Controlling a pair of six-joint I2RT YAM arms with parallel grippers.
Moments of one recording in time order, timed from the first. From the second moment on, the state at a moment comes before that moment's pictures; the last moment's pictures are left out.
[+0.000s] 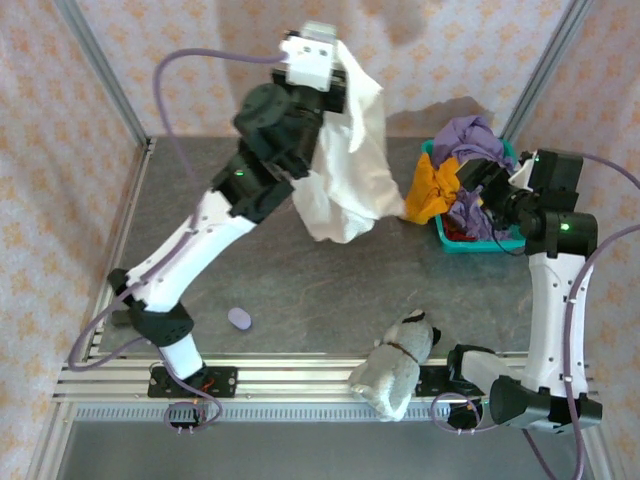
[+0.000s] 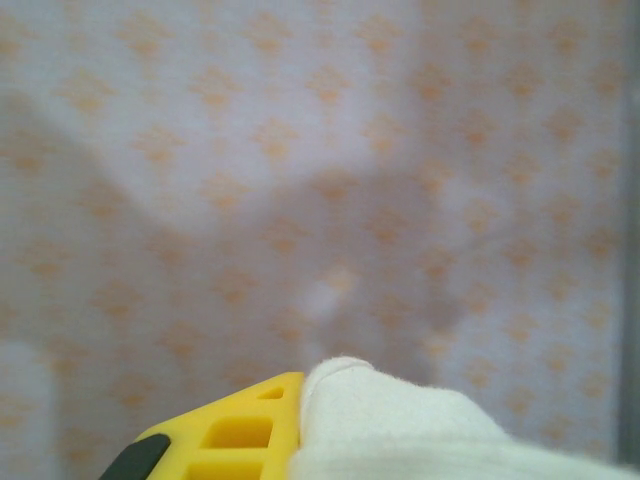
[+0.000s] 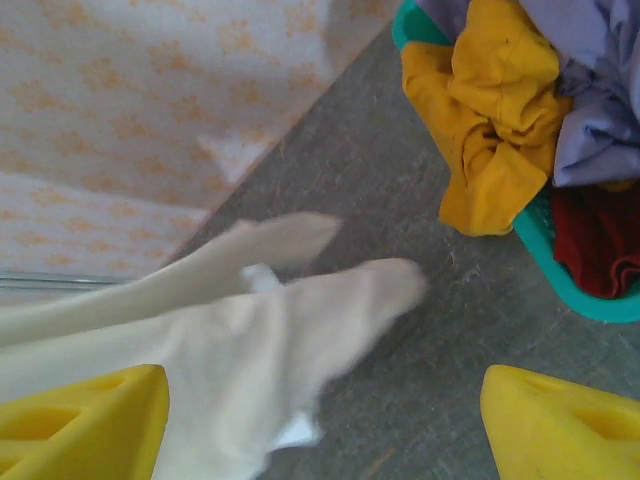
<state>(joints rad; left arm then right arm) -0.81 1.70 2.17 -0.07 -0.66 0.30 -0.17 1.09 1.46 -1.05 -0.43 0.70</state>
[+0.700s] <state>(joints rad) -0.75 1.55 1.51 -0.45 -0.39 -0.24 0.03 1.30 1.31 -1.00 -0.44 0.69</state>
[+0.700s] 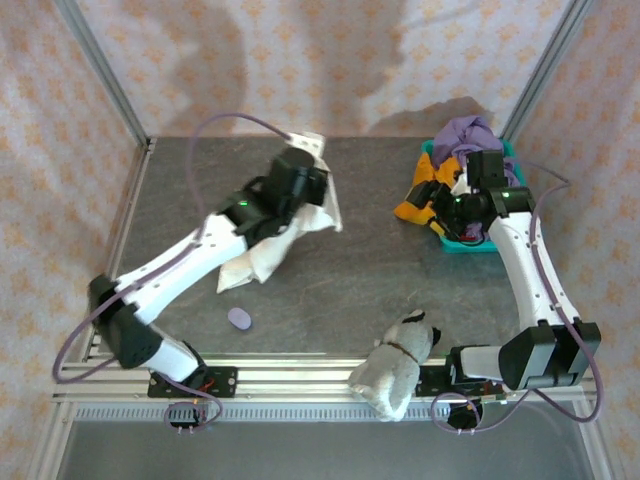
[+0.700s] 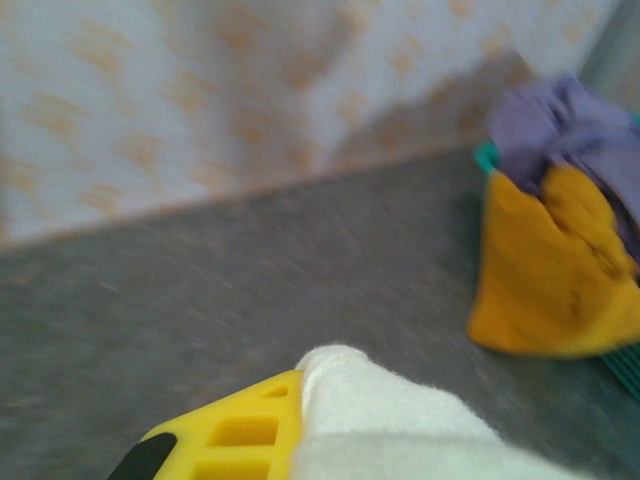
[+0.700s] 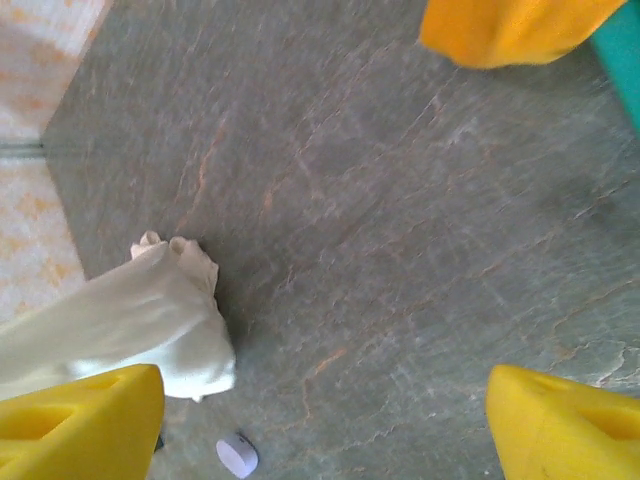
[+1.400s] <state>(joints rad) -0.57 1.44 1.83 -0.93 -0.30 -0.36 0.22 1.40 1.19 -0.78 -0.61 0.76</state>
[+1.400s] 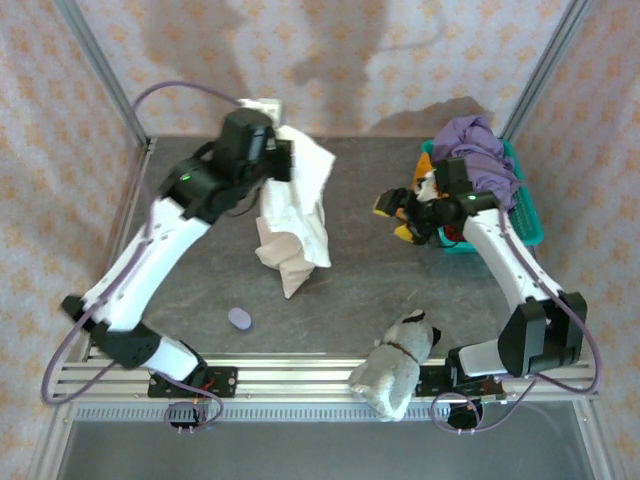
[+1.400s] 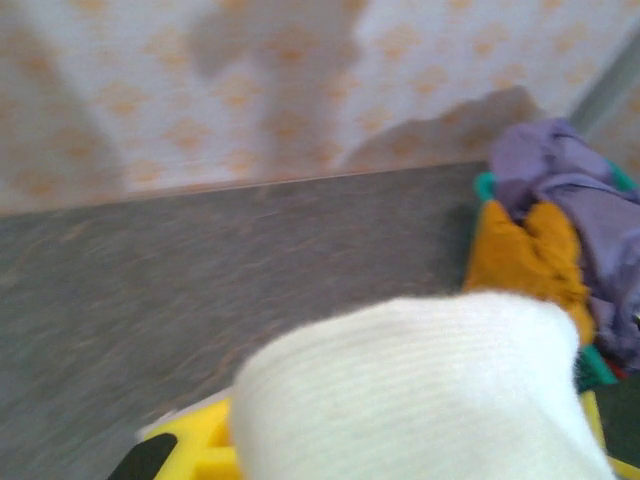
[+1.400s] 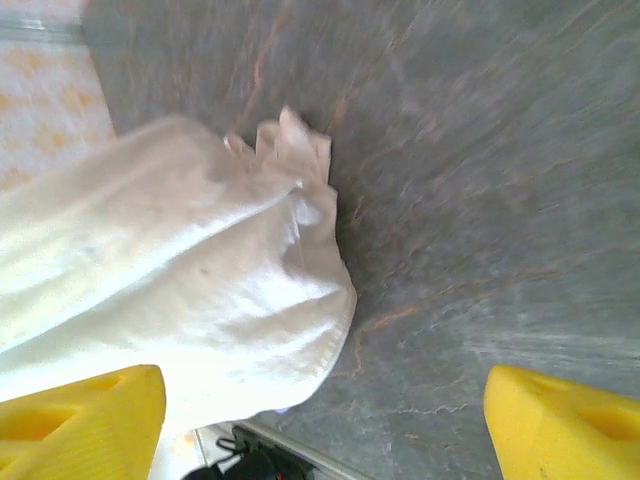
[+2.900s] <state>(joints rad) -0.01 1.10 1.33 -1.02 0.02 -0.37 0.58 2.05 1.63 -0.58 -0.49 0.95</state>
